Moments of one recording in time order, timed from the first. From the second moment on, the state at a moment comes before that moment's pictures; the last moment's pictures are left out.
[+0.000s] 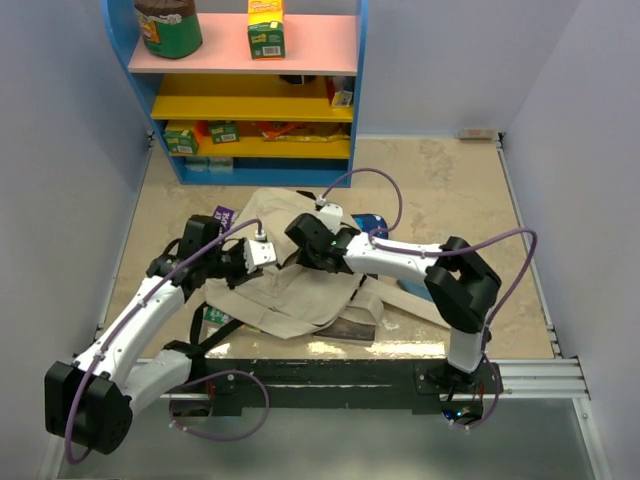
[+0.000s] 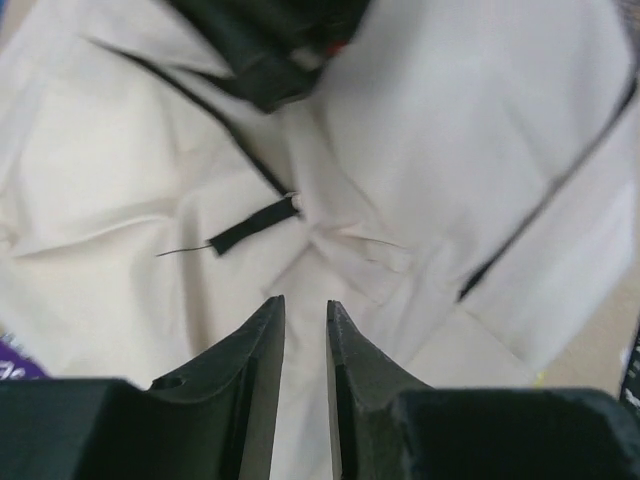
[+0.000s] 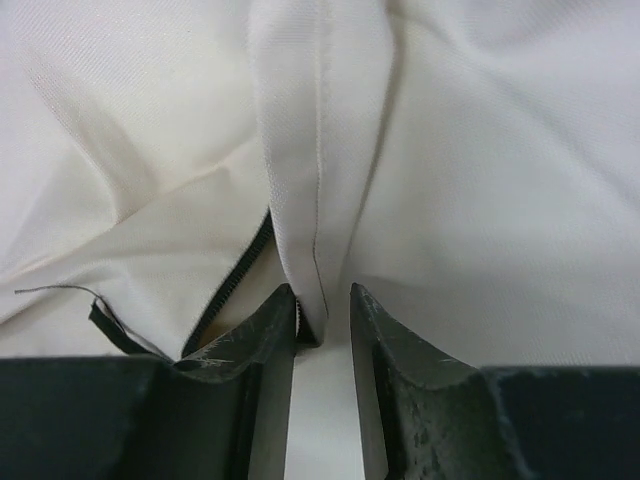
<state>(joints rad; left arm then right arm) -0.30 0.98 0.70 -0.63 0.64 0.89 0.96 1.90 1.36 -0.46 0.43 1.03</state>
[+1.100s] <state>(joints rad) -0.56 1.37 0.78 -0.11 0.27 0.49 0.96 1.66 0.86 0.09 0.41 1.15</state>
